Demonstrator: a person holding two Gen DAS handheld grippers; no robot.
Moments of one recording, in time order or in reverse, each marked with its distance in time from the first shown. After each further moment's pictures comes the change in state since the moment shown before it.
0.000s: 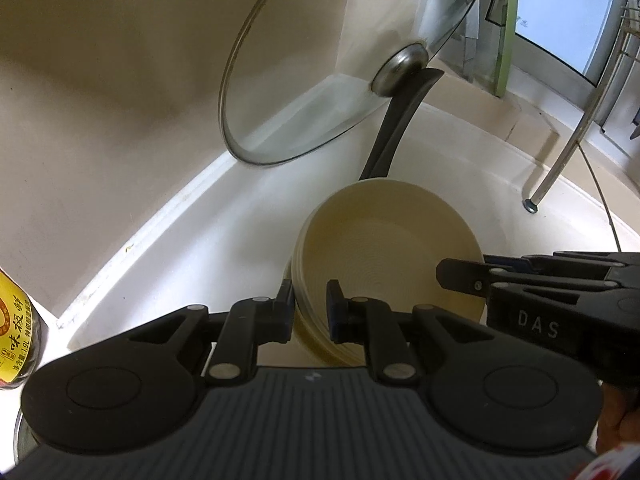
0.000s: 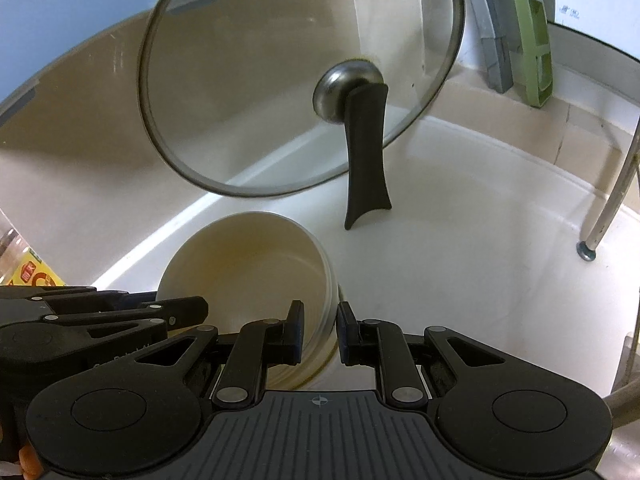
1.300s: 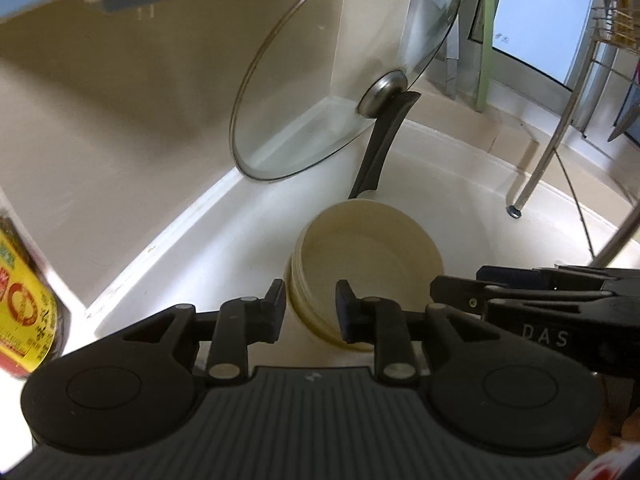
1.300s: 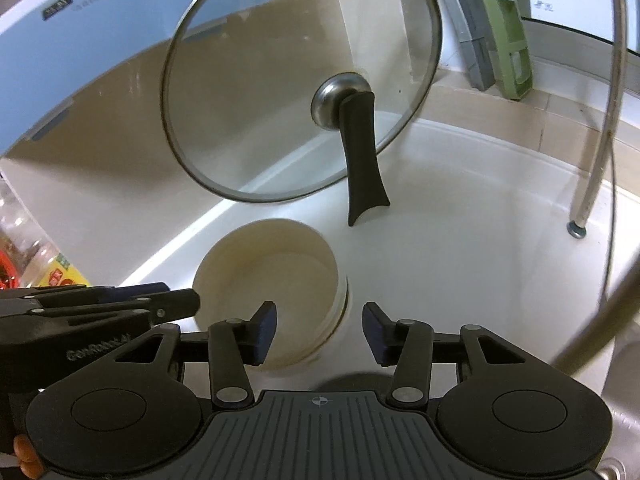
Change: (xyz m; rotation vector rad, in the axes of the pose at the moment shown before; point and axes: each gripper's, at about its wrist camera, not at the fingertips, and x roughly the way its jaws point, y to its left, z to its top) left arm -0.046 -0.002 -0.015 0.021 -0.068 -0.004; right arm -0.039 0.000 -0.022 0.064 -0.069 0.033
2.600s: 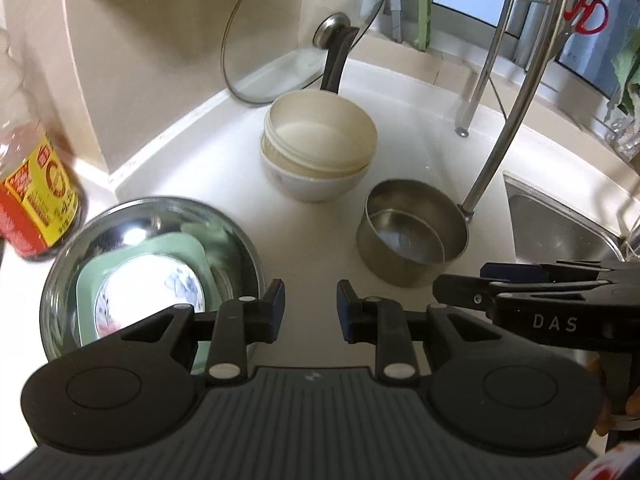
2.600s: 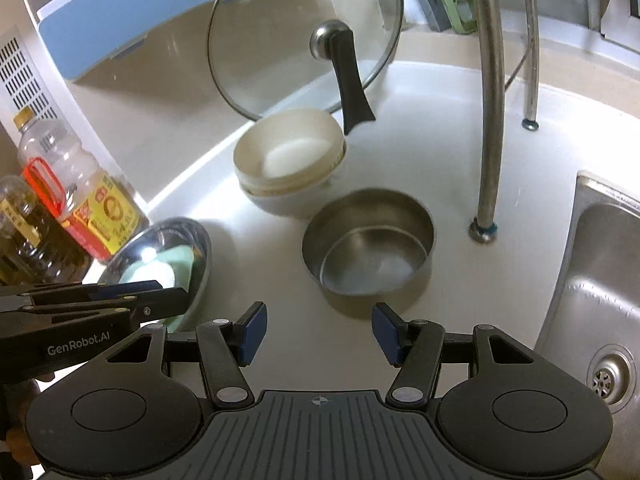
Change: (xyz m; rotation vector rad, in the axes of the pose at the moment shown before) left arm -0.085 -0.019 -0.104 0.057 0.063 -0.045; right arm -0.083 0.008 -0.120 0.069 0.045 0.013
